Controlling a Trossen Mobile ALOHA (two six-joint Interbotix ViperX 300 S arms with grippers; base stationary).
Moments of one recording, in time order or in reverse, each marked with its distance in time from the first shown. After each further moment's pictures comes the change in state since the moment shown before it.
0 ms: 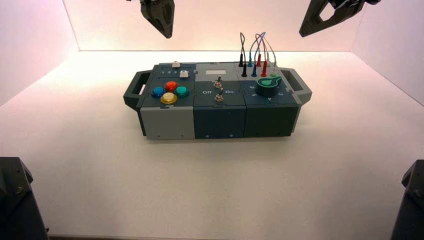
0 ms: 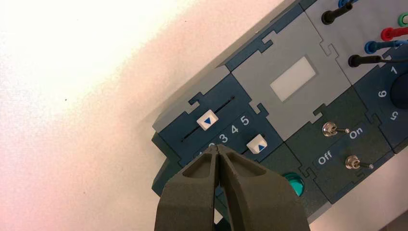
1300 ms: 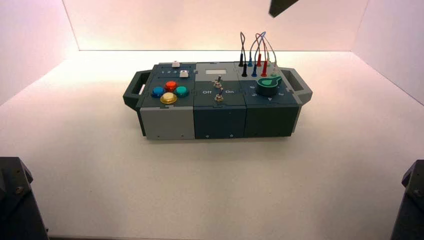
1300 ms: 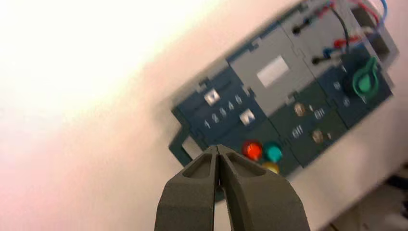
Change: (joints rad) left arm 0.110 -0.212 -0.006 -0.066 0.183 0.064; right arm 0.190 0.196 -0.298 -0.029 0.278 -0.075
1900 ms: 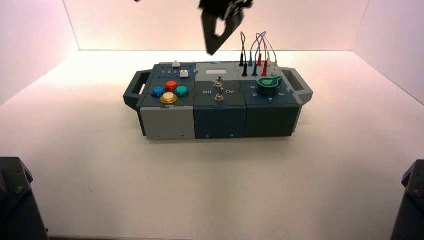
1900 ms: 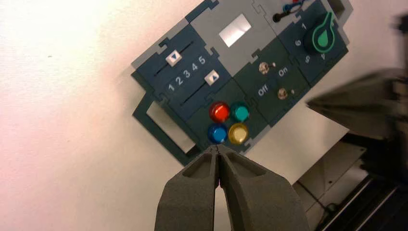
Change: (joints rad) left arm 0.031 -0.121 0.112 -0.083 0.110 0.092; right arm 0.164 0.442 -0.227 -0.048 -0.075 0.006
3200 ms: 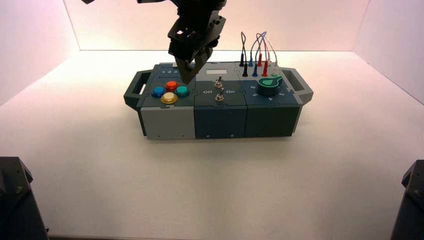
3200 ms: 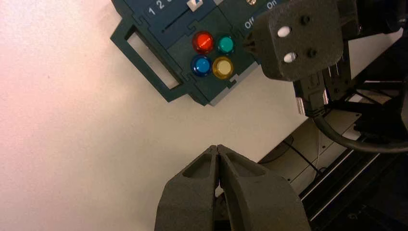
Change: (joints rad) left arm 0.063 -0.278 0.241 0.017 0.103 0.015; right arm 0.052 0.189 -0.069 0.011 -0.106 -0.009
